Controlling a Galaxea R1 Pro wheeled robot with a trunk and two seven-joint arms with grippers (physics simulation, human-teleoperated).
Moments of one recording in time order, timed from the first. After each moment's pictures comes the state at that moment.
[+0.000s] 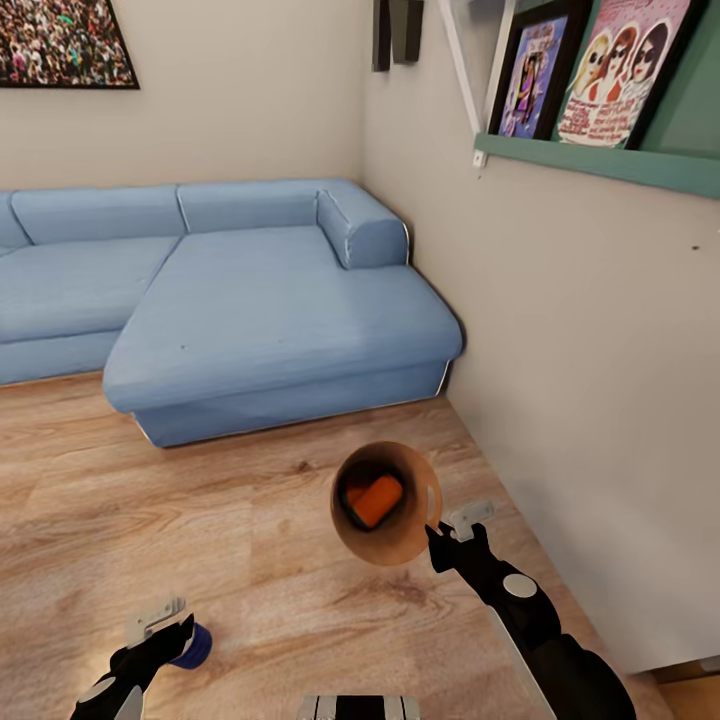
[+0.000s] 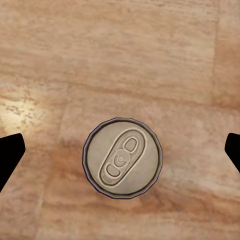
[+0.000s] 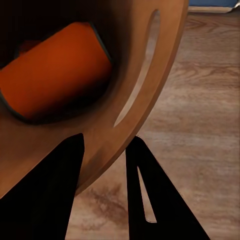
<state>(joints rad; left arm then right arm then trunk) -0.32 0.16 0.13 -0.62 0.32 0.00 0.03 -0.29 -0.09 0.28 -1.39 -0.07 0.42 0.04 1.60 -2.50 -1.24</state>
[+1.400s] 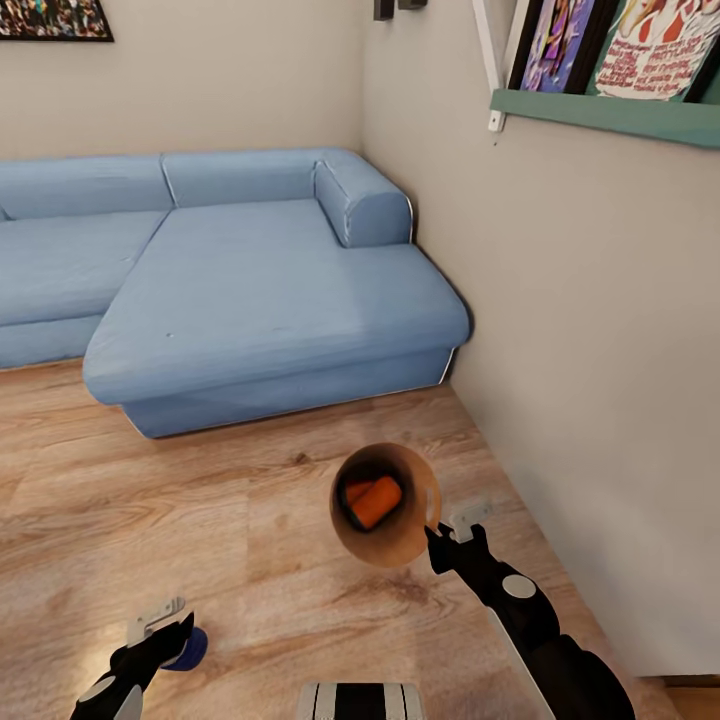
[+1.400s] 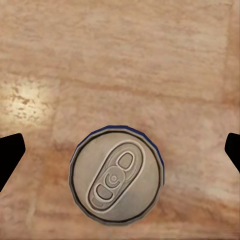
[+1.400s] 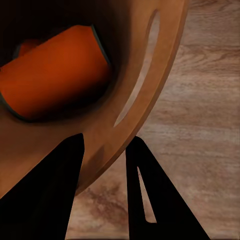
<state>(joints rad) -0.32 0.16 0.13 -0.62 0.32 0.00 0.03 -0.29 -0.09 0.29 -1.38 -0.07 0.42 0.04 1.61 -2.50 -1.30</state>
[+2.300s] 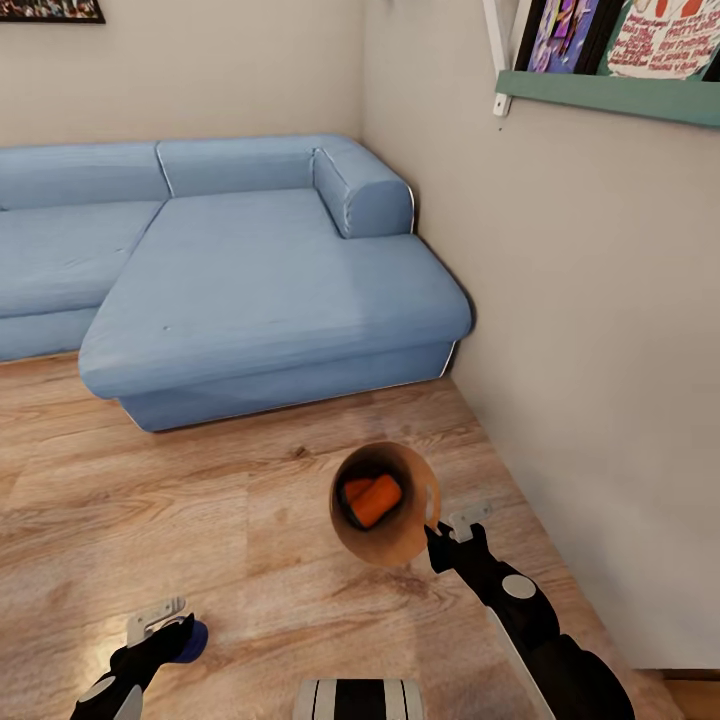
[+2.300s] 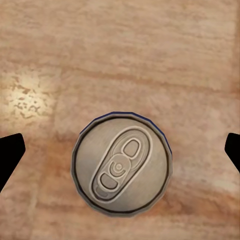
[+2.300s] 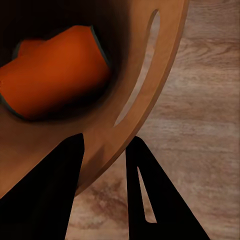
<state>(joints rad) -0.32 0.16 0.13 -0.62 0.32 0.00 0.03 -0.29 -0.09 0.29 -1.38 -0.07 0.41 0.04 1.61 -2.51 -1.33</state>
